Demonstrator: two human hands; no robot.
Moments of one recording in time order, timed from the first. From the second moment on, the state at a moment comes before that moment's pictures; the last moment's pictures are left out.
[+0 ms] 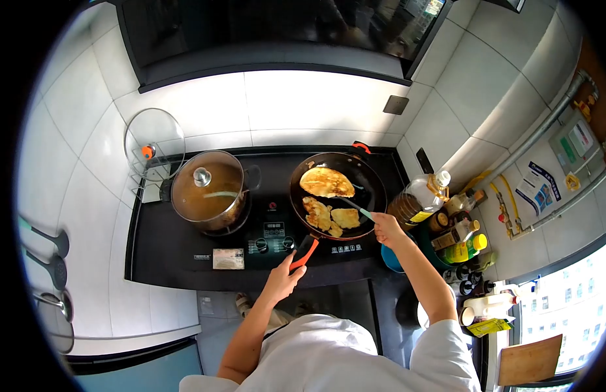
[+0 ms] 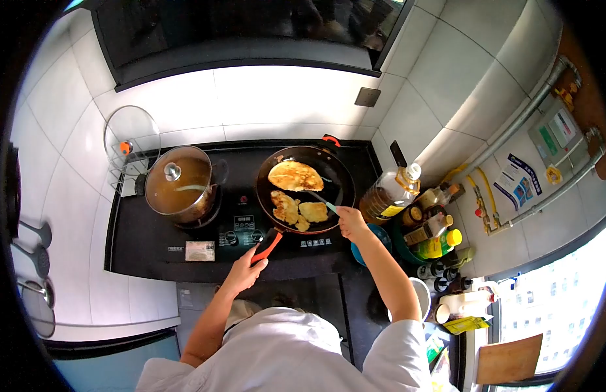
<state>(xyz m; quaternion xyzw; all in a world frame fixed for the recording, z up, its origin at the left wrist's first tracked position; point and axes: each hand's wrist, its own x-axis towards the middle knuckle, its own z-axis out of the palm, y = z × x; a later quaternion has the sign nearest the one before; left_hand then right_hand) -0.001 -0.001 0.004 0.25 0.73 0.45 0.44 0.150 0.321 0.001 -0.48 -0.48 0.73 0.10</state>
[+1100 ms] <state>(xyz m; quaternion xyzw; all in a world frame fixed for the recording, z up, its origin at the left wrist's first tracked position) -0.002 0.001 0.007 0.26 0.72 0.45 0.45 0.363 0.169 0.045 -0.51 -0.43 0.65 0.35</state>
